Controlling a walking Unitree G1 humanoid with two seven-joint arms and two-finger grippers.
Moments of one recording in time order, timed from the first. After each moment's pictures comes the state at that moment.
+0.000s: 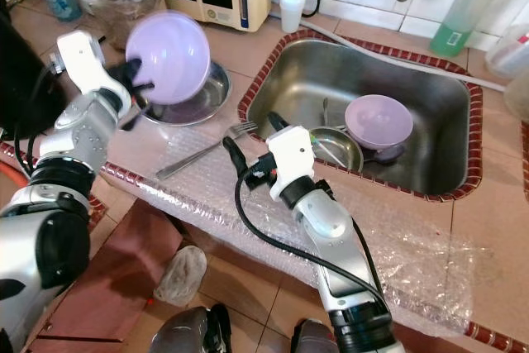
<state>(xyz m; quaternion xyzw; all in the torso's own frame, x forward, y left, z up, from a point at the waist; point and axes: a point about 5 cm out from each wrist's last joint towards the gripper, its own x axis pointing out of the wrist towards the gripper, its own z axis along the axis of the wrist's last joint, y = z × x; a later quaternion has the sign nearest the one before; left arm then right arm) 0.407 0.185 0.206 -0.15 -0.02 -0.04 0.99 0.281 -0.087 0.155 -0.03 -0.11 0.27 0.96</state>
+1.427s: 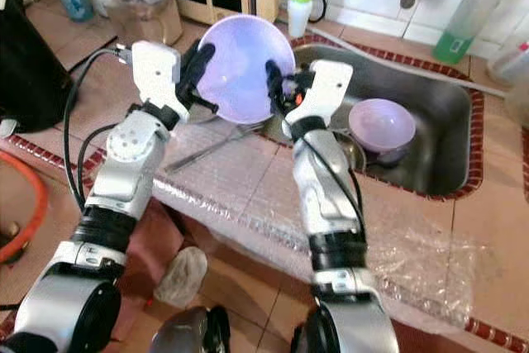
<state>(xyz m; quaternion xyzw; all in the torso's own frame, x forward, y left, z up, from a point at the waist) 0.358 0.091 0.215 0.04 -0.20 -0.22 0.95 0.352 -0.101 0.194 0.17 -0.10 0.11 0.97</state>
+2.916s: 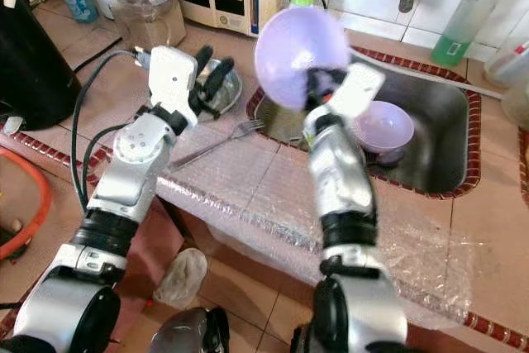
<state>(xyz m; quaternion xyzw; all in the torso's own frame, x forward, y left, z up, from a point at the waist) 0.355 0.081 0.205 0.09 -0.15 -0.25 0.95 0.375 -0.145 0.185 0.21 -0.07 -0.01 0.97</state>
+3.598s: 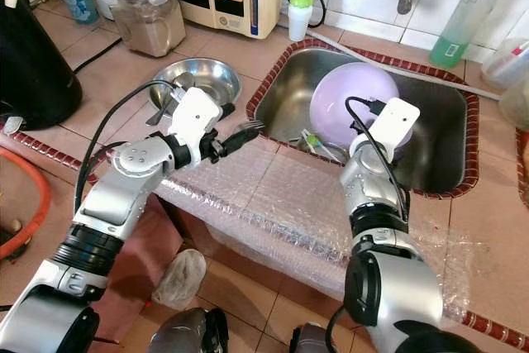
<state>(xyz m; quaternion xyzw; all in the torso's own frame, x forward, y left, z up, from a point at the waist) 0.334 0.076 0.171 0.14 0.01 -0.40 0.91 0.374 -0.214 0.124 0.13 0.09 -0.25 0.96</state>
